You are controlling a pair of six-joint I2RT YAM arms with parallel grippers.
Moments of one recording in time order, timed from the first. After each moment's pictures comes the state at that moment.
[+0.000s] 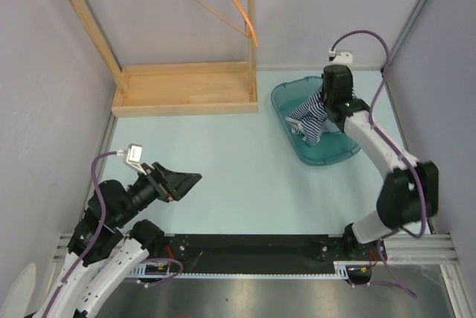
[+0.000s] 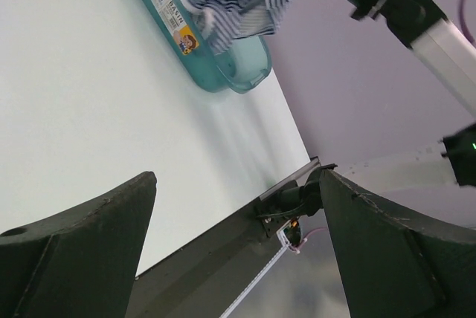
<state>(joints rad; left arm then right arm) -0.57 0.20 0.67 -0.60 0.16 -0.85 0.30 1.42 1.21 -0.17 0.53 0.08</state>
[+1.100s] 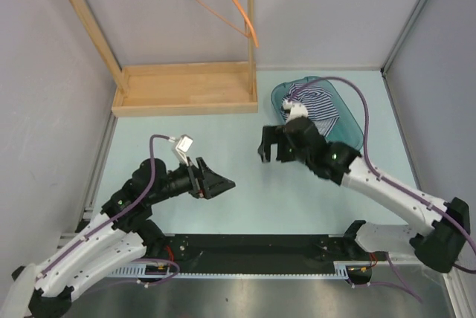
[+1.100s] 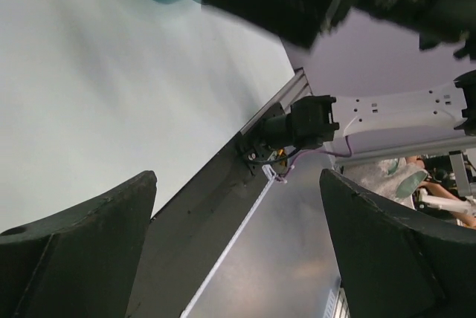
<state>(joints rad) -0.75 0.52 0.58 -0.31 0.30 -0.86 0.79 1.20 1.09 -0.52 0.24 0.53</state>
